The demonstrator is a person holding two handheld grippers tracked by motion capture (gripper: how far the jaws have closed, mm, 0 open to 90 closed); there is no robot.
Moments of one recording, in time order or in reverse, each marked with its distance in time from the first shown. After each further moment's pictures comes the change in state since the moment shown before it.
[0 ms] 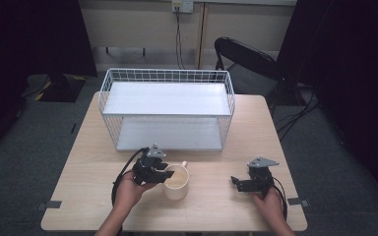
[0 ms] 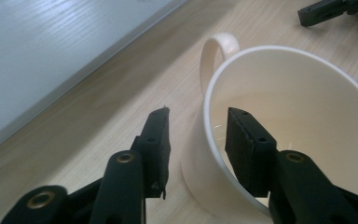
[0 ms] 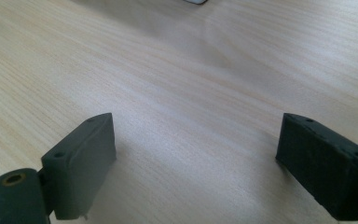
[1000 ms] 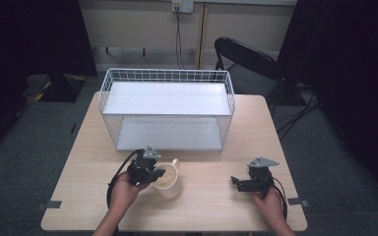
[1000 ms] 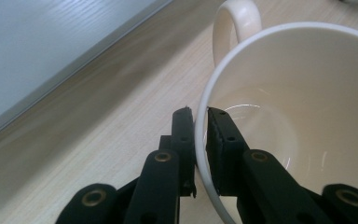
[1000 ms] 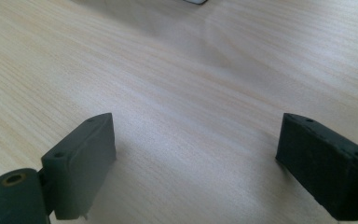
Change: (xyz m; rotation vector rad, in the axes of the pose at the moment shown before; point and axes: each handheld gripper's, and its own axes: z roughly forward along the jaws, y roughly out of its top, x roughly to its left) left arm 0.010 -0.013 -0.005 0.040 0.081 -0.022; right arm 0.000 0.000 0.000 0.000 0.000 0.000
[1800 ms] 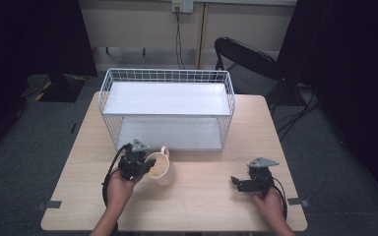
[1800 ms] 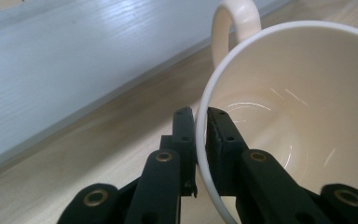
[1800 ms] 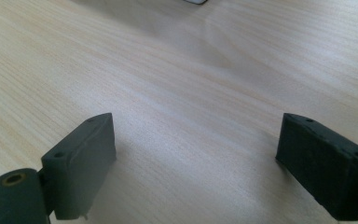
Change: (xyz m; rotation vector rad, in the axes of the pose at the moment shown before) left arm 0.020 -0.002 -0.011 -0.091 0.127 -0.127; right arm 0.000 0.000 0.000 0.000 0.000 0.000
